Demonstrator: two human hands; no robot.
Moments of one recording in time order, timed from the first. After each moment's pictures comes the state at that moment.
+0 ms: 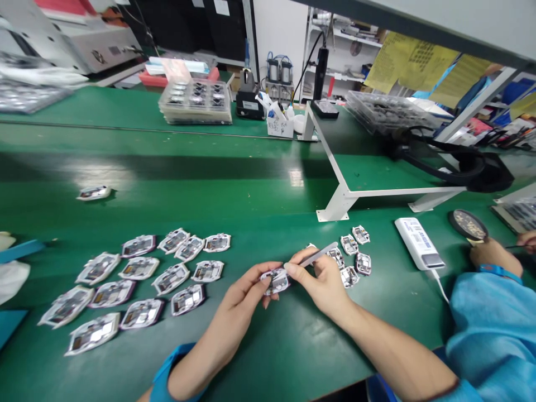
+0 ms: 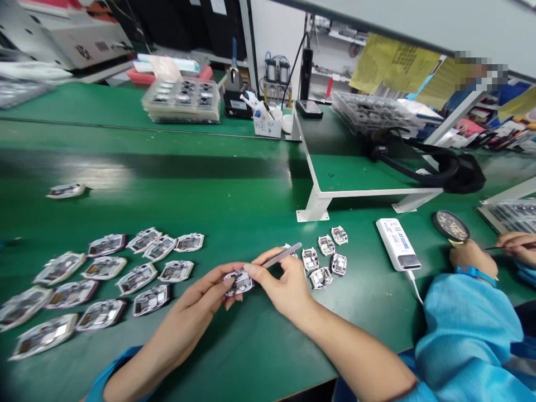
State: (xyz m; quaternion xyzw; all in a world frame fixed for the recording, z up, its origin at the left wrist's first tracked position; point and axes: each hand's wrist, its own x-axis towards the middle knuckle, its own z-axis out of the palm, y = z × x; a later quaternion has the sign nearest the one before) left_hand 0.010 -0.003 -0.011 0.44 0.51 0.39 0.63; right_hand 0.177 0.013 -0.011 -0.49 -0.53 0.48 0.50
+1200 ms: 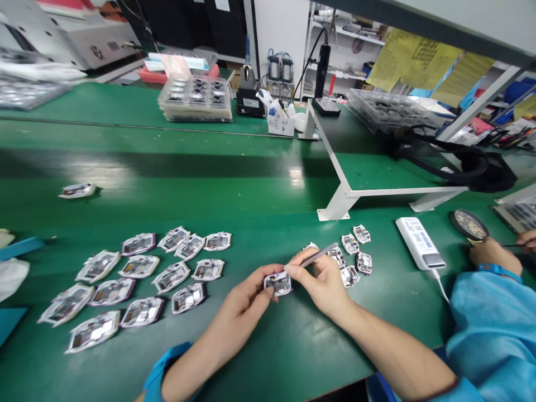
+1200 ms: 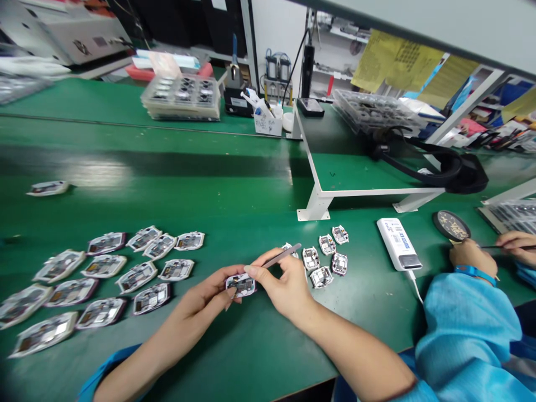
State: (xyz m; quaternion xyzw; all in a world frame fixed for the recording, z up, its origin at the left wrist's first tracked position) left_hand 0.004 0.000 -0.006 0.57 0.50 0.35 0.54; right_hand 0.176 0.014 -0.014 -0.48 -0.53 0.48 0.51
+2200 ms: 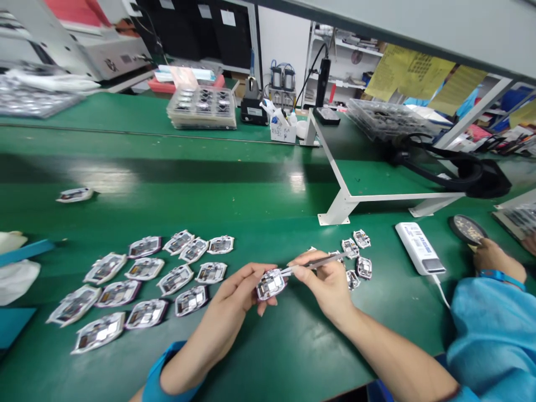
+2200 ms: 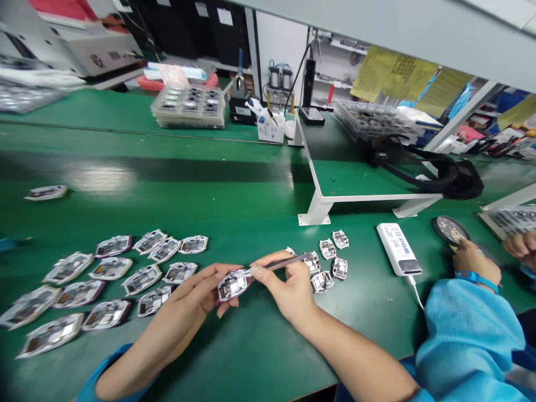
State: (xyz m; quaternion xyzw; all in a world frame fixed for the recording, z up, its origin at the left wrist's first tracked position) left_hand 0.005 0.004 0.009 0.36 0.48 0.42 0.68; right_hand 0.178 0.012 -0.014 -0.45 -0.50 0.48 0.56
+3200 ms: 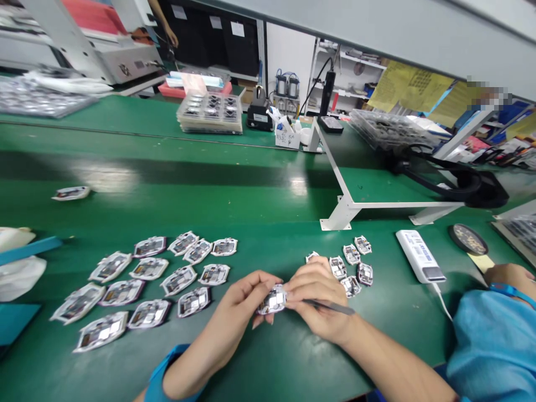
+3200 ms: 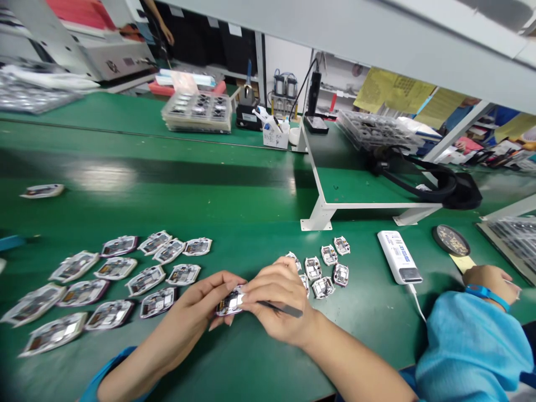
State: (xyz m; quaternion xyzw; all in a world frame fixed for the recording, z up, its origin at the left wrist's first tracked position) left_hand 0.004 0.003 0.009 0.38 0.51 0.35 0.69; right_hand 0.179 0.009 0.001 -0.28 -0.77 0.19 0.55
